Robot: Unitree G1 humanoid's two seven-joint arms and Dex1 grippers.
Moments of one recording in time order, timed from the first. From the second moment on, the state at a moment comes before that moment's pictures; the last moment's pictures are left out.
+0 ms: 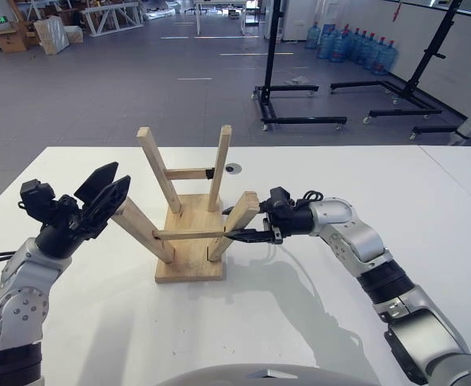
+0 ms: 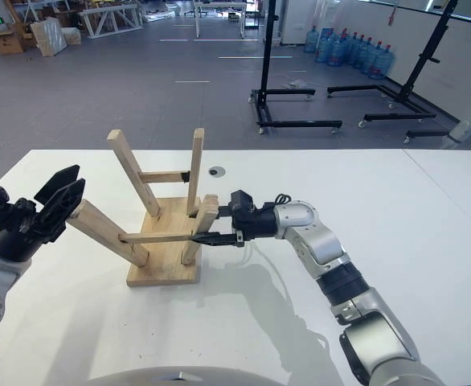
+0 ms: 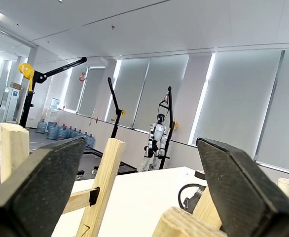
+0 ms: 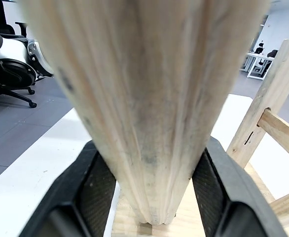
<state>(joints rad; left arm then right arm) 0.07 0.54 0.38 -0.24 -1.13 0.34 -0.85 -0.47 -0.46 0.39 0.13 0.54 0.07 1.21</state>
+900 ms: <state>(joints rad) -0.03 0.49 0.25 -0.28 -1.03 0.30 -0.75 -0.51 -0.49 0.40 0.21 0.54 0.00 1.19</state>
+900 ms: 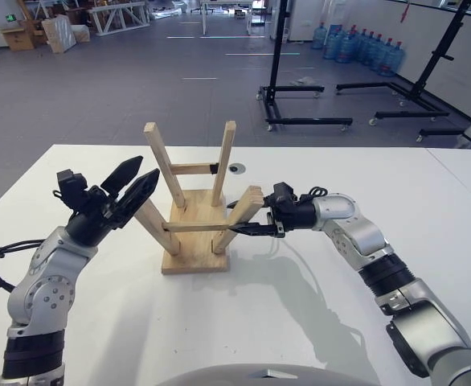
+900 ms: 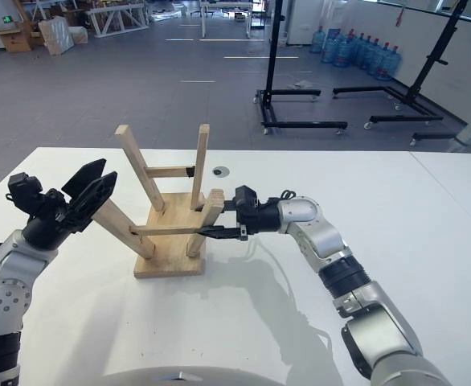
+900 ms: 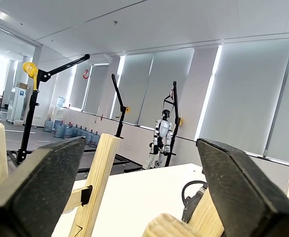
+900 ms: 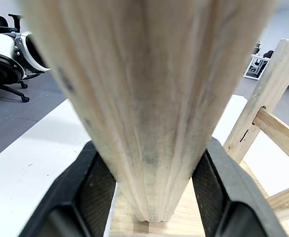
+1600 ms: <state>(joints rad) -0.19 0.42 0.12 -0.15 -0.96 0.30 -0.79 -0.53 -0.66 0.38 0.06 0.54 0.18 1.14</state>
